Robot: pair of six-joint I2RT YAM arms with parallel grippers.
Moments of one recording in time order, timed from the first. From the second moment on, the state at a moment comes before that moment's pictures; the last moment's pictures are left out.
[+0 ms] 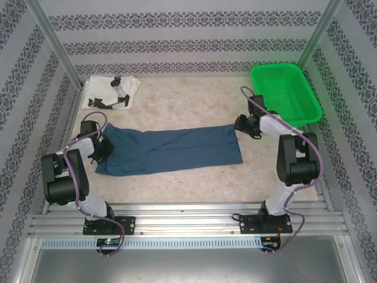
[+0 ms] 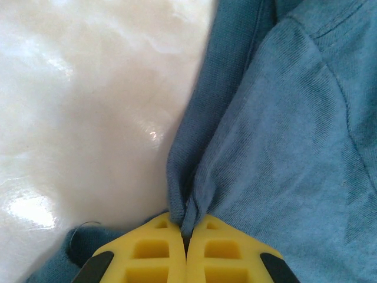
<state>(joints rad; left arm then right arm) 0.29 1.58 0.80 -0.41 0.14 -0.49 0.06 1.74 1.13 -0.48 -0.09 0.47</state>
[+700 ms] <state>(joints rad) 0.29 1.59 0.80 -0.40 0.16 -0.49 0.11 1.76 1.00 -0.39 -0.19 0.55</state>
